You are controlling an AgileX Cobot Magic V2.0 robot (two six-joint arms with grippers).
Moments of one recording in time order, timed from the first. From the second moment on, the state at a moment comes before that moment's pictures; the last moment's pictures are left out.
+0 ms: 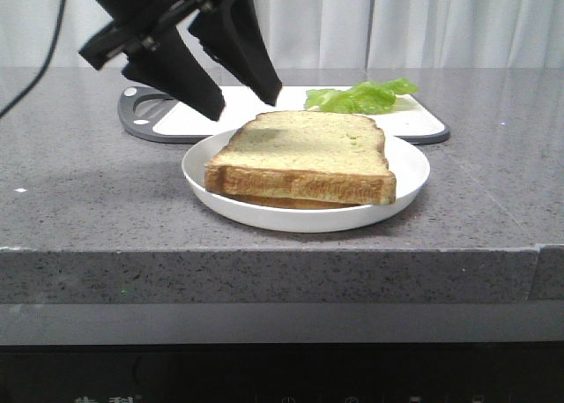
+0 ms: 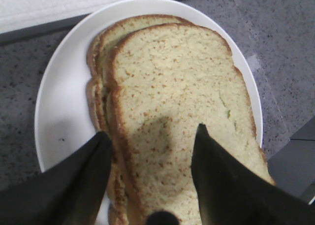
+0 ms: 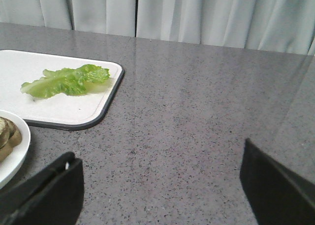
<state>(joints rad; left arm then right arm) -0.53 1.64 -1.29 -0.61 0.80 0.21 -0.02 0.30 -0.40 0.09 0.32 -0.11</state>
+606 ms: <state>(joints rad) -0.53 1.72 -1.30 -0.64 0.82 0.22 -0.02 0.30 -0.40 0.09 0.32 -0.11</state>
